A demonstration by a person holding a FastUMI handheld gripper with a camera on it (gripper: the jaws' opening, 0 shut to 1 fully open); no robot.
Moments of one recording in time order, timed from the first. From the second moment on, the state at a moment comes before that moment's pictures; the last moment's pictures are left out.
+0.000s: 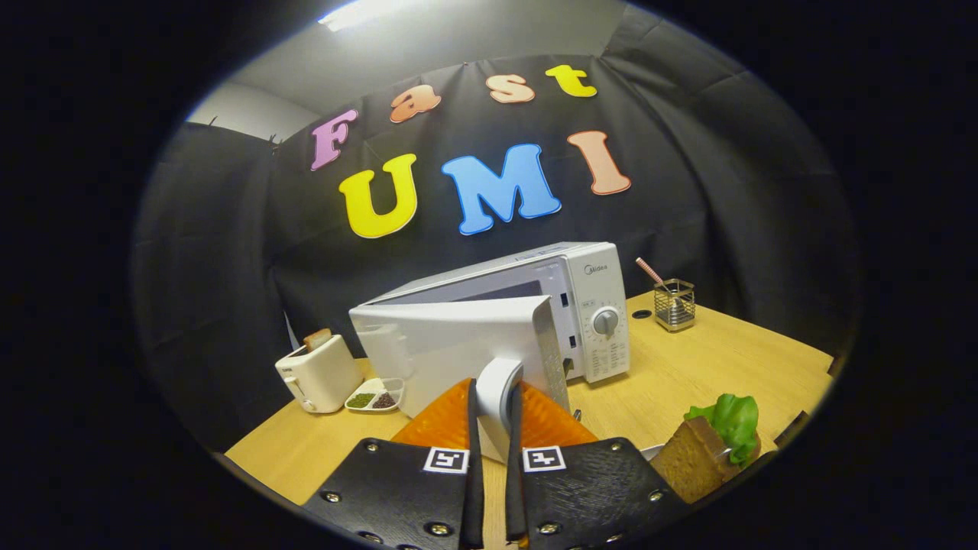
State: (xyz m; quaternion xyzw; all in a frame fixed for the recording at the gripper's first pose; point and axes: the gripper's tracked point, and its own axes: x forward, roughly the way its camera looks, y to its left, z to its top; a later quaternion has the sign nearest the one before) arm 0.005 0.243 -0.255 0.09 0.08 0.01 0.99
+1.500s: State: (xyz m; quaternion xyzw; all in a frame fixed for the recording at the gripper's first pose) arm -0.088 0.420 -0.284 0.01 0.07 0.16 0.98
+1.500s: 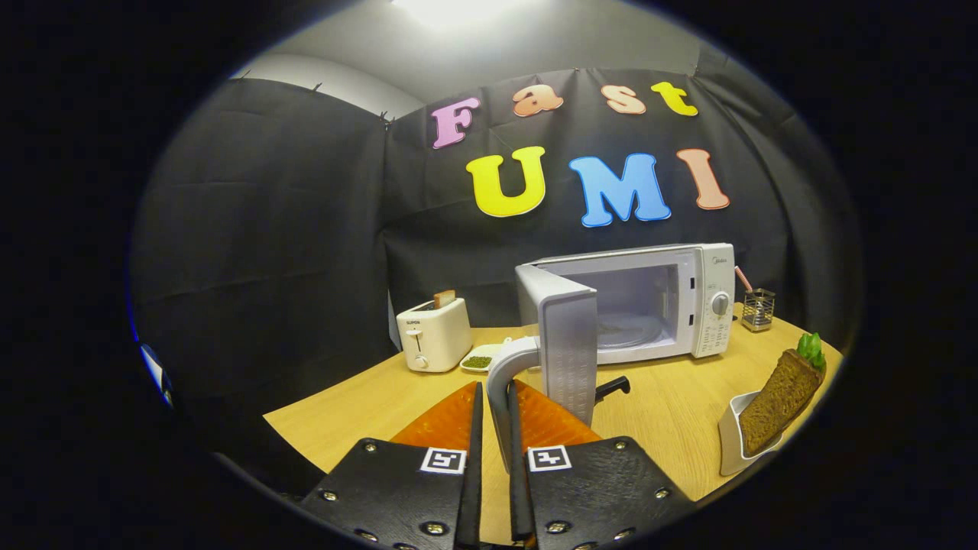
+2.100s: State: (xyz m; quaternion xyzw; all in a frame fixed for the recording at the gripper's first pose) arm -0.095 0.501 -0.289 0.00 0.06 0.22 0.97
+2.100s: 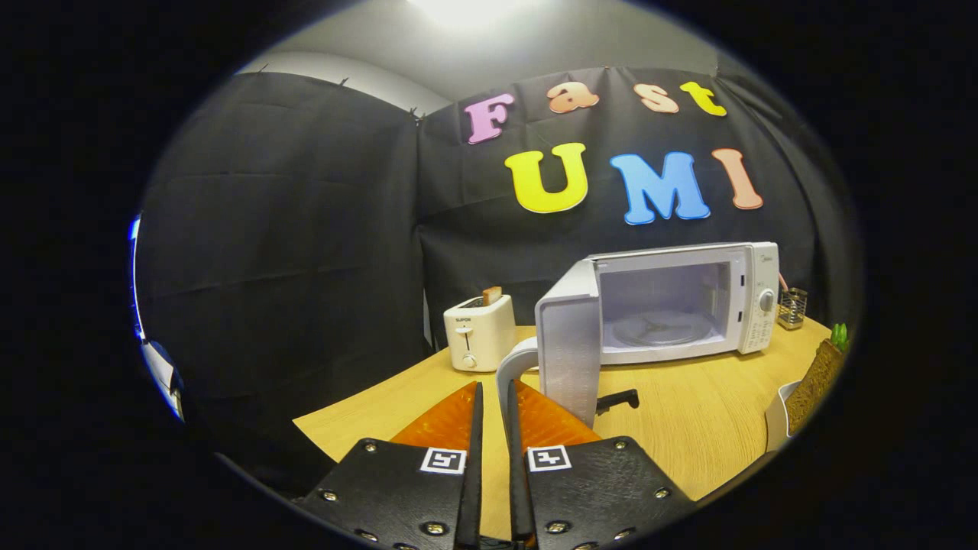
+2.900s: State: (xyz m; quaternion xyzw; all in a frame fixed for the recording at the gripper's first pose) arm -0.155 0.443 -0.223 0.02 0.05 0.32 0.95
